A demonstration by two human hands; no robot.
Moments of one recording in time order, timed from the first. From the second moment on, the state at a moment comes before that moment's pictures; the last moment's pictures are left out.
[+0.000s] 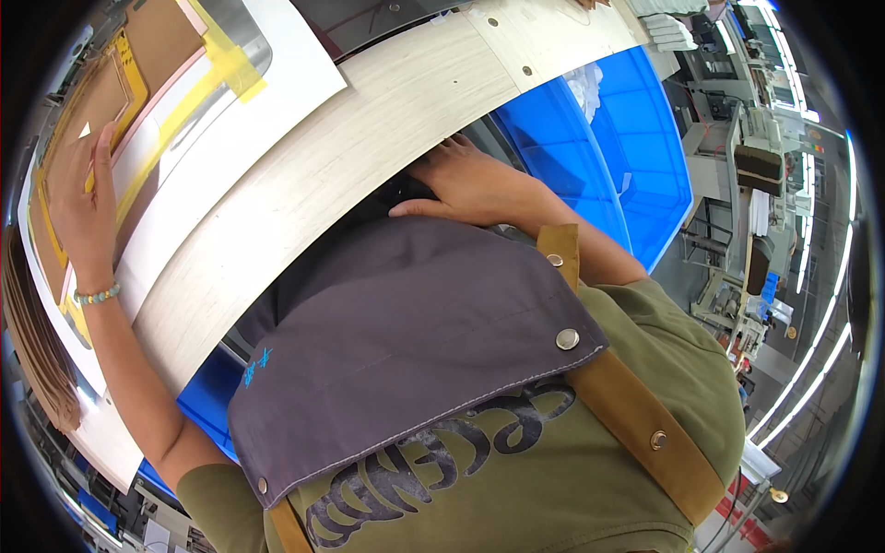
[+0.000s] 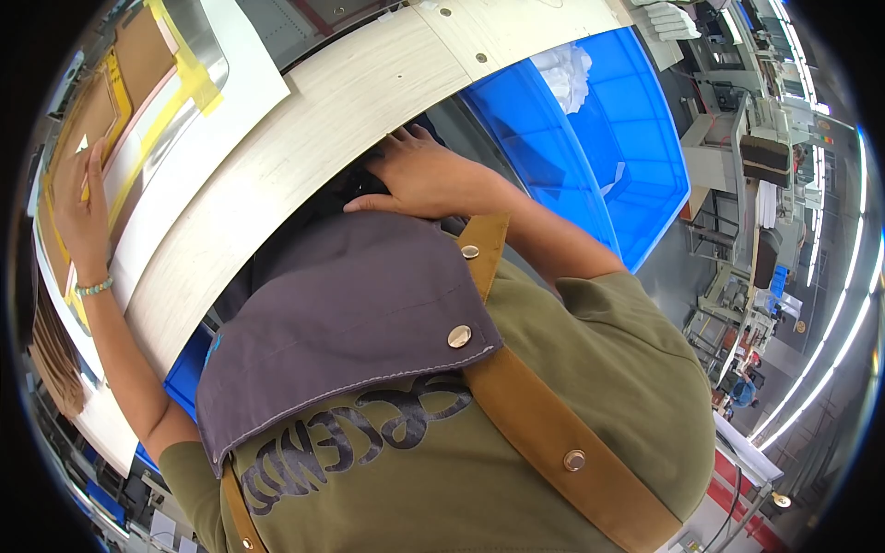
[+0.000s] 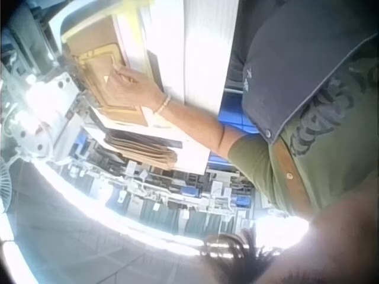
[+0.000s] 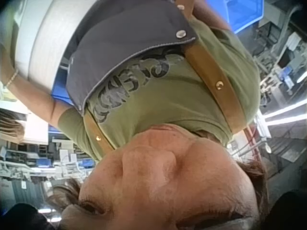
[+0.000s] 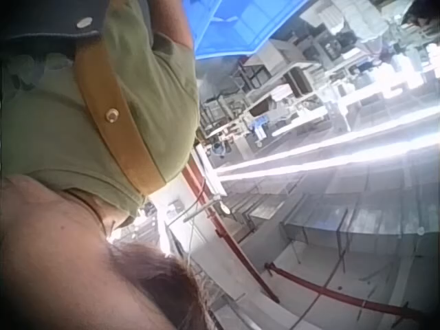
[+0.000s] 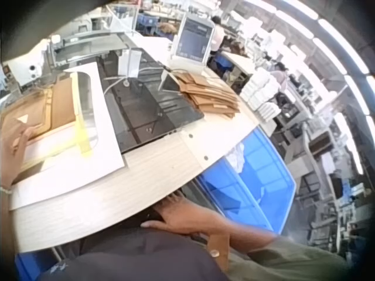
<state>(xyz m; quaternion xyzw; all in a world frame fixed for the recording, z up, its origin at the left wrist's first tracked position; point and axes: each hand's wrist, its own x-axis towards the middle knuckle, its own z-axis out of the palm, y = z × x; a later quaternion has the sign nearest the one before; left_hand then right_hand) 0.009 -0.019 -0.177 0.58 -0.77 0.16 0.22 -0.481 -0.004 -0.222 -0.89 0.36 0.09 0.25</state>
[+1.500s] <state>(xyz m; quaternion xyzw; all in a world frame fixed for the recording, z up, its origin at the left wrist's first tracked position) -0.156 0.083 -0.032 0.18 -0.85 0.23 0.43 -0.479 -0.015 -0.223 -0.90 0.32 0.06 0.28</state>
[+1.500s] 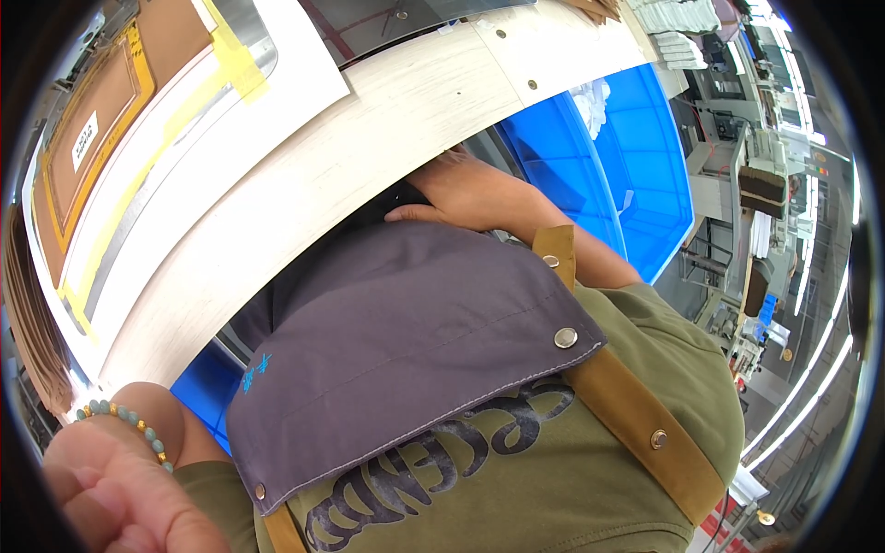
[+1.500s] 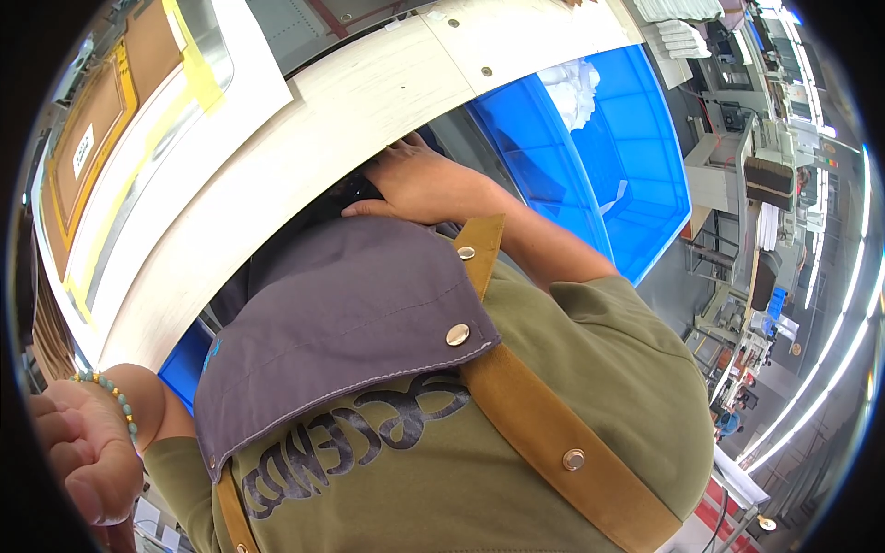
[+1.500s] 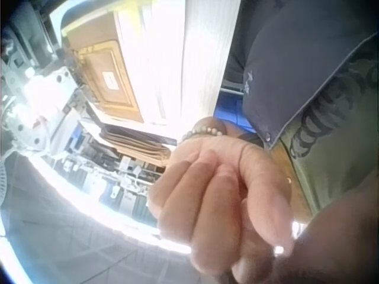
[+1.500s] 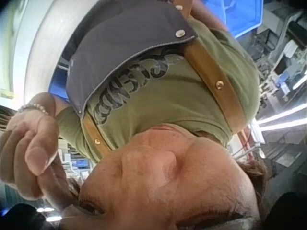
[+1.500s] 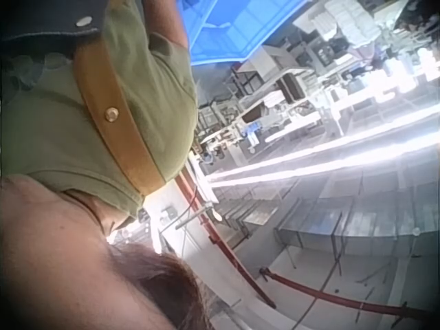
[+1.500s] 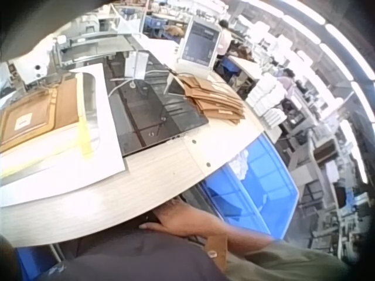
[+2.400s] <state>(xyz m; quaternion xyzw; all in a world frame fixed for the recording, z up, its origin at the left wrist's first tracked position) -0.147 0.104 -0.019 0.20 -0.86 0.22 0.41 -0.475 -0.012 -0.217 -0.90 0.35 0.08 0.27</state>
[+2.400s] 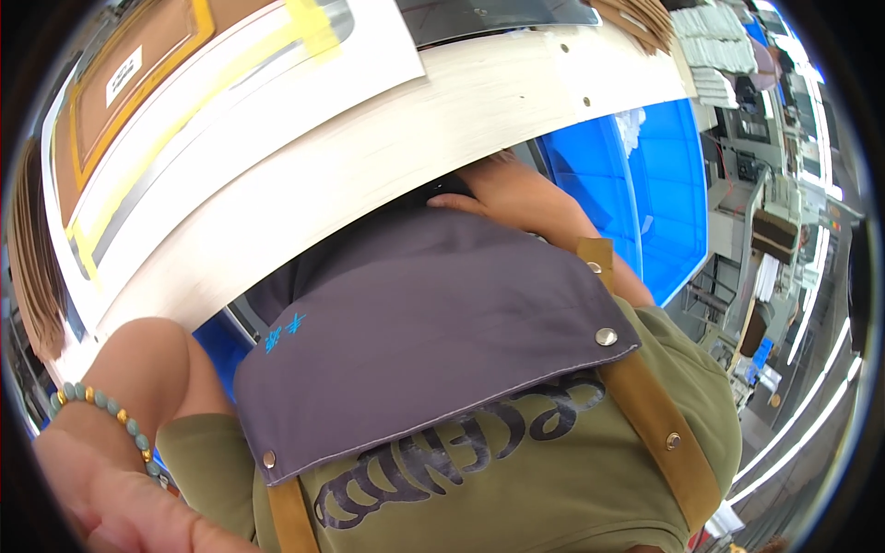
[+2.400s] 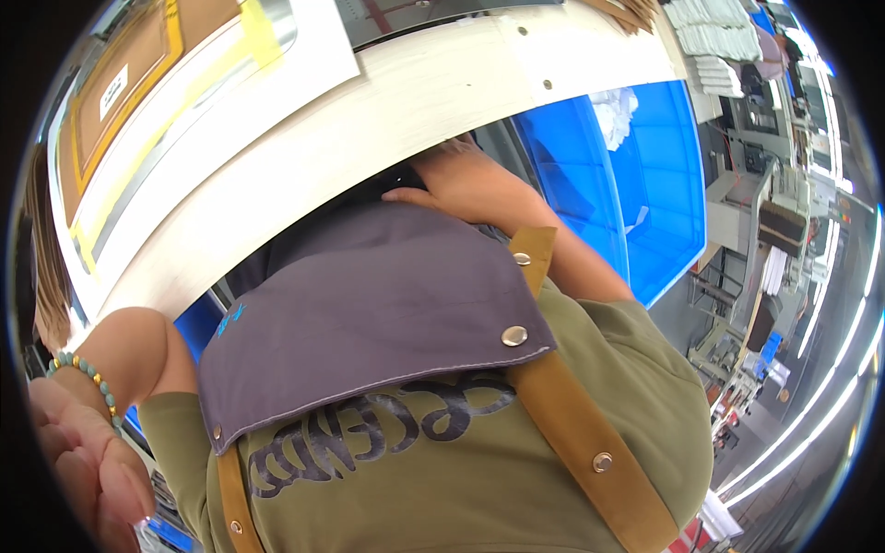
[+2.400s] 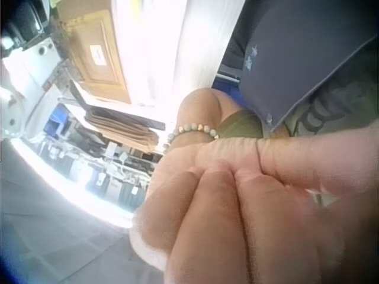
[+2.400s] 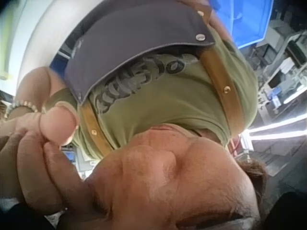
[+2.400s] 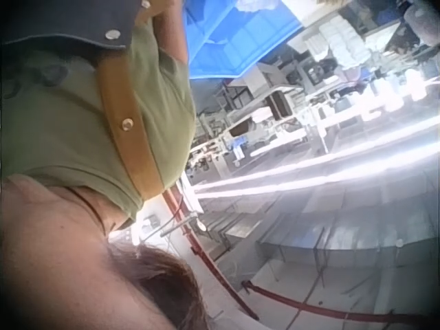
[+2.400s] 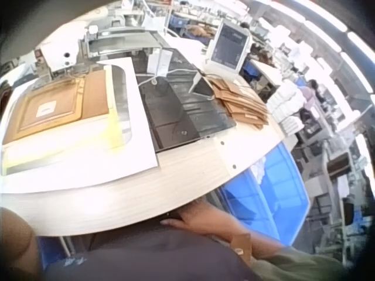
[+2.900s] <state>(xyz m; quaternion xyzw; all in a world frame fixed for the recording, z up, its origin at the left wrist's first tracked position) -0.146 0.109 -0.021 0.21 -0.86 0.22 0.40 -0.471 -0.019 -0.221 -0.89 0.35 0.08 0.28</state>
